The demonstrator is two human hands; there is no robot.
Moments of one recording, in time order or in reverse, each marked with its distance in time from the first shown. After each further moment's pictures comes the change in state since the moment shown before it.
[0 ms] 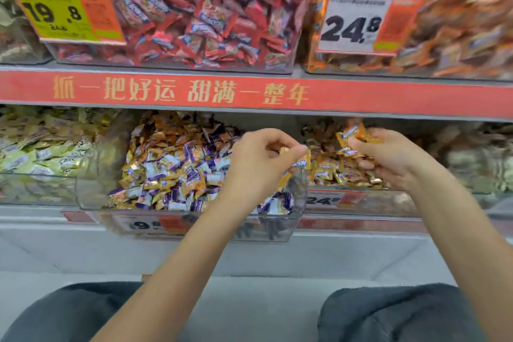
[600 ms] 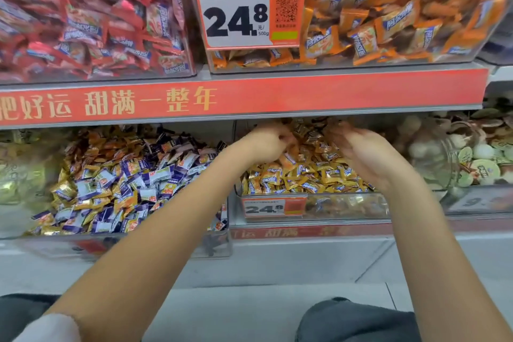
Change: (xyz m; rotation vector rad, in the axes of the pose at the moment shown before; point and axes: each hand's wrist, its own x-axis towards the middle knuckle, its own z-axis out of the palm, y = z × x) left_hand 0.109 0.002 0.122 0.573 -0.500 -0.090; right_hand 0.048 0.048 -0.086 -0.013 0.063 -0.005
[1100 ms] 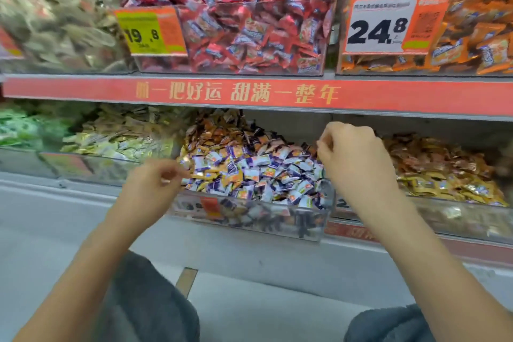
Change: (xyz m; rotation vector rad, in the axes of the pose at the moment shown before) left_hand -0.261 -0.177 -0.061 0.031 0.707 -0.357; right_hand -0.121 -0.074 0.167 -0.977 0.197 -0.637
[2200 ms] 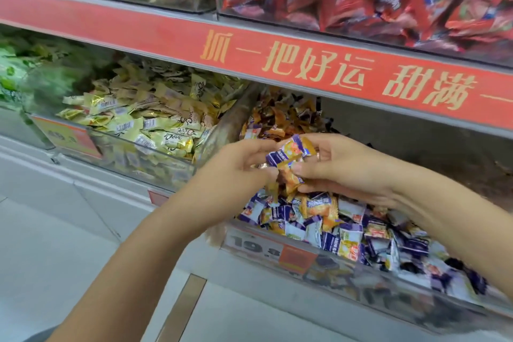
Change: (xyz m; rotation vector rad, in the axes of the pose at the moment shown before) left_hand 0.079 -0.050 0.017 -0.623 -0.372 -0.155; right_hand 0.097 -0.108 0.137 1.089 -1.009 0.051
